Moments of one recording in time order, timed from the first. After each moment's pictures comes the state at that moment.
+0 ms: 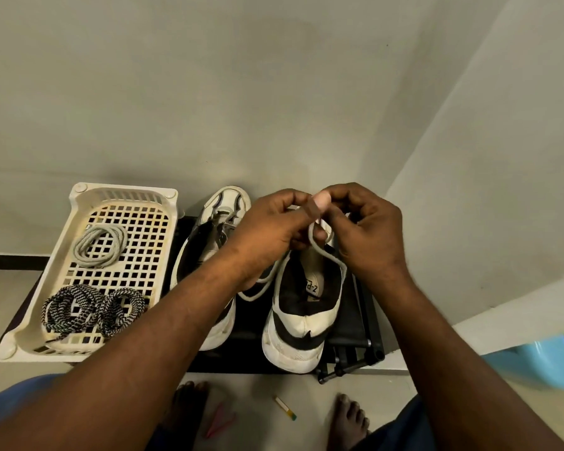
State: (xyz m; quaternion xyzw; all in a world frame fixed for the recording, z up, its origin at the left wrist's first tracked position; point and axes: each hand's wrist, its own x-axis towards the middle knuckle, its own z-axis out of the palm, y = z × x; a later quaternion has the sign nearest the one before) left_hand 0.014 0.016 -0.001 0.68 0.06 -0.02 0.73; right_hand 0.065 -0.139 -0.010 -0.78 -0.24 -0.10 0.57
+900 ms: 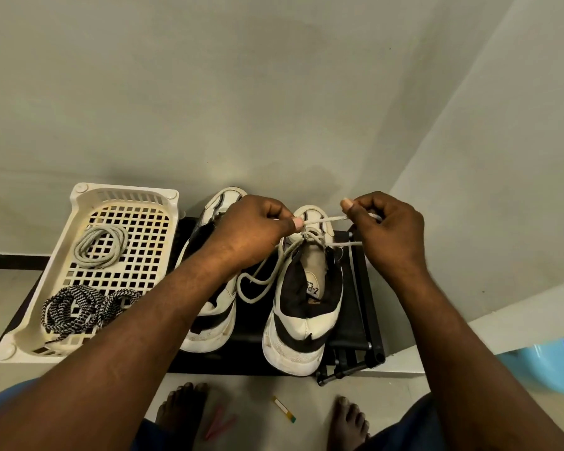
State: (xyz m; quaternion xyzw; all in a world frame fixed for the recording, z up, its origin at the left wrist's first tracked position) left_hand 0.023 0.046 -0.015 0.84 0.11 0.03 0.52; right_hand 0.091 -0.164 -0.021 -0.87 -0.12 -0.11 0.47
